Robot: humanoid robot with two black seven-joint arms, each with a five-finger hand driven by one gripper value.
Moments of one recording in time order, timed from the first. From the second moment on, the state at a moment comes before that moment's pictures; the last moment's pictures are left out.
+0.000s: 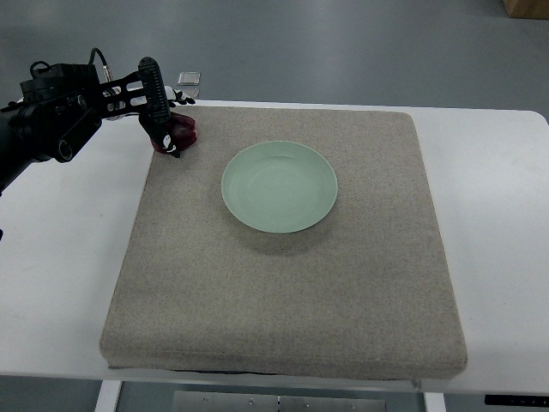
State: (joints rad) left arm -1.23 0.23 -0.06 -0.23 1.17 -0.38 -0.23; right arm 0.00 0.00 -0.03 0.13 0.02 0.11 -0.05
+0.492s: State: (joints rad) left arm -1.24 0.23 -0.07 -0.23 1.14 -0.40 -0.22; right arm 0.00 0.00 -0.03 0.13 0.02 0.11 -0.05
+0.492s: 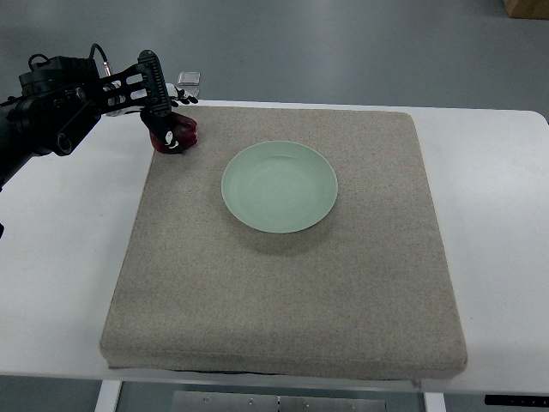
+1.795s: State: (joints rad) left arm -1.25 0.23 -0.08 -0.29 1.10 -0.40 -0.22; right arm 0.00 0.00 -0.03 0.13 0.02 0.11 -0.05
